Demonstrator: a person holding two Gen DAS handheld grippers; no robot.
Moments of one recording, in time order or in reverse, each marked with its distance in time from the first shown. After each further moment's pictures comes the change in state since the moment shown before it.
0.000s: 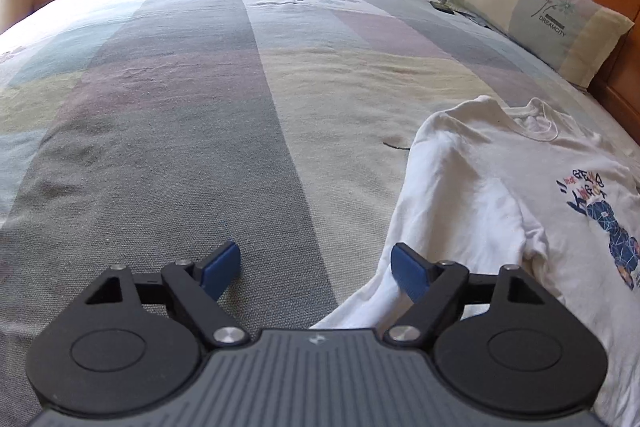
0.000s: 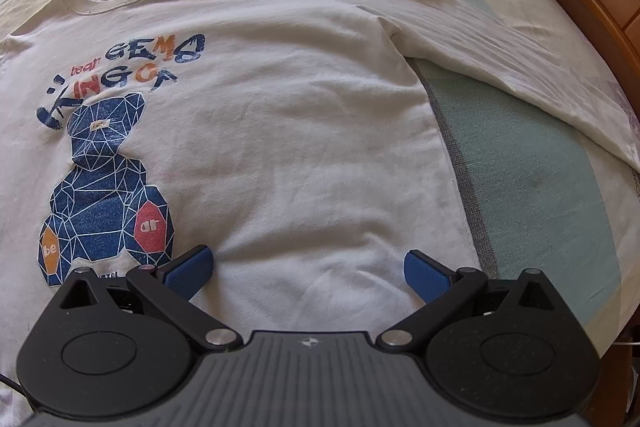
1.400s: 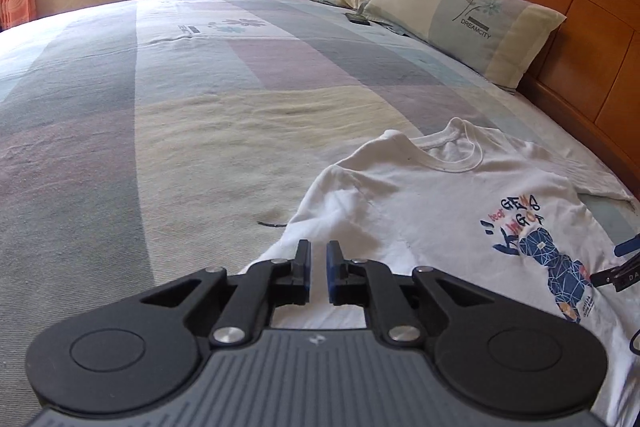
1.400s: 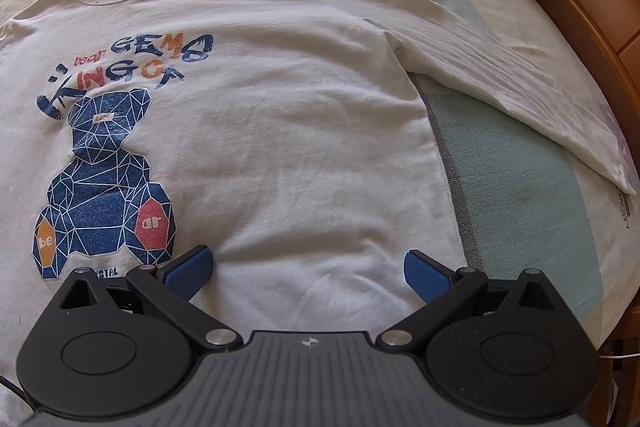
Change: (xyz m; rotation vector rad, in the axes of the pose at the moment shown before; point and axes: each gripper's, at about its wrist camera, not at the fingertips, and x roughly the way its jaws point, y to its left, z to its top) left arm 0.039 -0.049 0.059 0.047 -0.019 -0.281; right arm -0.006 0.015 0.001 -0.070 -0.019 -0.065
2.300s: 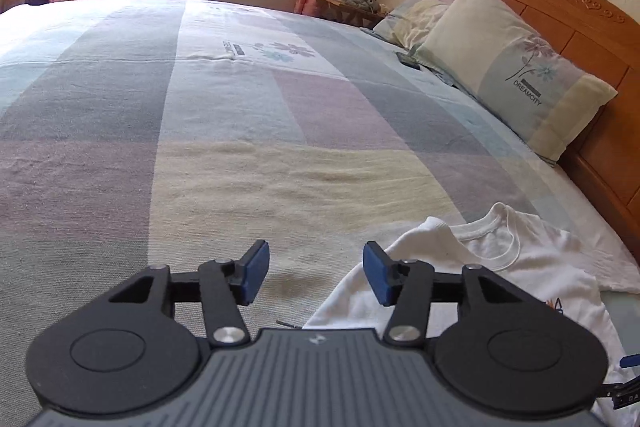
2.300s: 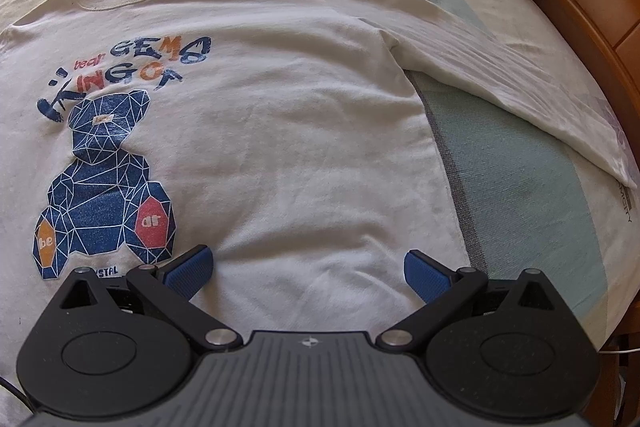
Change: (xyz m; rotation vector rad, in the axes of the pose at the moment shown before) left arm -0.013 0.029 0.048 -0.182 -0.122 0.046; right arm 0.000 -0.005 -0.007 0.049 -0.022 0.021
